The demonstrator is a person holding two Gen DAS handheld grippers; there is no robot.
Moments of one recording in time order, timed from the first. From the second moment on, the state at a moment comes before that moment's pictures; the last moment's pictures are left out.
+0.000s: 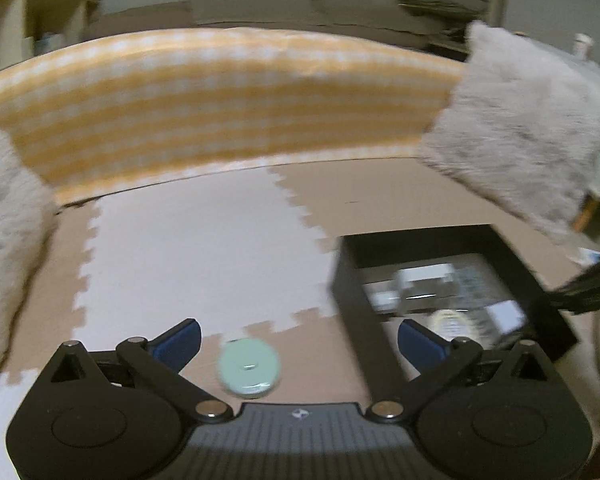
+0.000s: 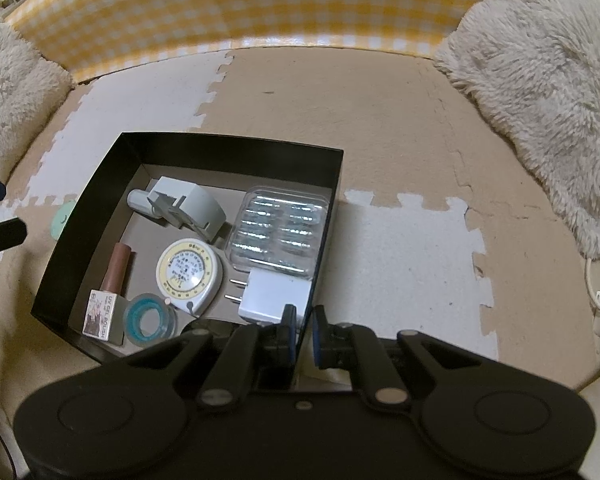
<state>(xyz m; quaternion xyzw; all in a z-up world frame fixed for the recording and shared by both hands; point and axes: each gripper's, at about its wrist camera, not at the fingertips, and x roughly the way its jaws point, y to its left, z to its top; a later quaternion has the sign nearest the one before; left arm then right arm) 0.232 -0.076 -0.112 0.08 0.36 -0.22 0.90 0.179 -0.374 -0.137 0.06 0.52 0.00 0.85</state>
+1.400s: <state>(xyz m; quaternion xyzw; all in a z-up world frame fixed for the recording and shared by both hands) 0.265 -0.073 -0.180 0.08 0.39 -0.15 0.90 0.184 -0.373 -0.141 0.04 0.53 -0.01 0.85</state>
